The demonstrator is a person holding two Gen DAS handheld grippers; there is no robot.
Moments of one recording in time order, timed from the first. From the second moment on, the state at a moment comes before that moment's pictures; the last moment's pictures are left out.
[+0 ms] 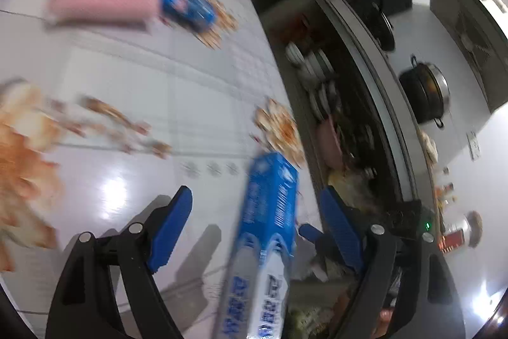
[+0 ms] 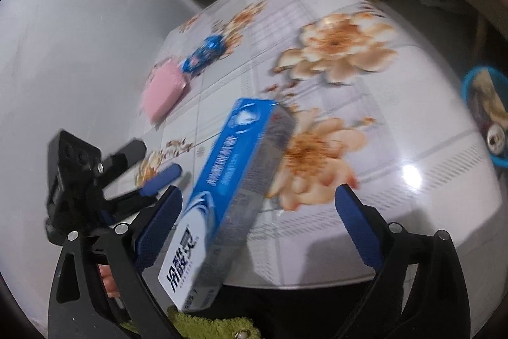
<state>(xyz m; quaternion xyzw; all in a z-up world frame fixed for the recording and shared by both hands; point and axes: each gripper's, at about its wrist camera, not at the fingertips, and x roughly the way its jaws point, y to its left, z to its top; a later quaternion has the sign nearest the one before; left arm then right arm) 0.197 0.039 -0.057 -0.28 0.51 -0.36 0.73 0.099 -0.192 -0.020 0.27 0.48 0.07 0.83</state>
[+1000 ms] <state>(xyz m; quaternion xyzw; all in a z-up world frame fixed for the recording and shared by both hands) 0.252 0.101 -0.016 -0.23 0.44 -0.24 0.84 0.121 -0.168 -0.024 0.11 0.48 0.00 0.87</state>
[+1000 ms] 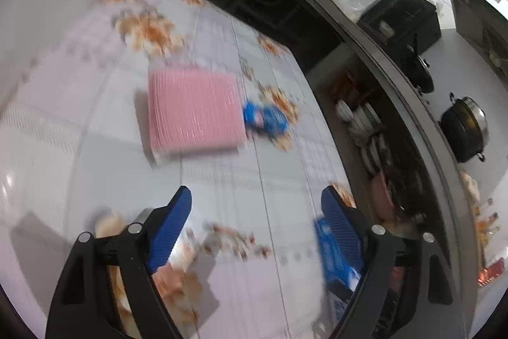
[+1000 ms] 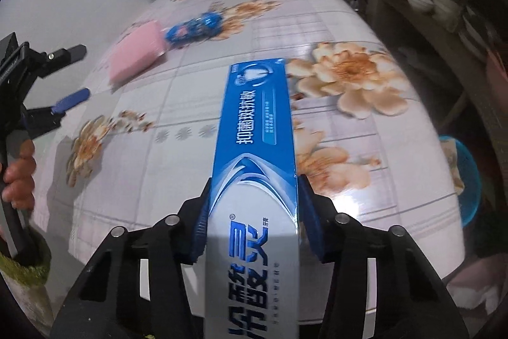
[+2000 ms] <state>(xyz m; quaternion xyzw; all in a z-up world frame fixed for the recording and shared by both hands) 0.355 0.089 -0.051 -0.15 0.55 -0.29 0.77 0.121 -0.172 -0.026 0.11 0.48 0.00 0.87</state>
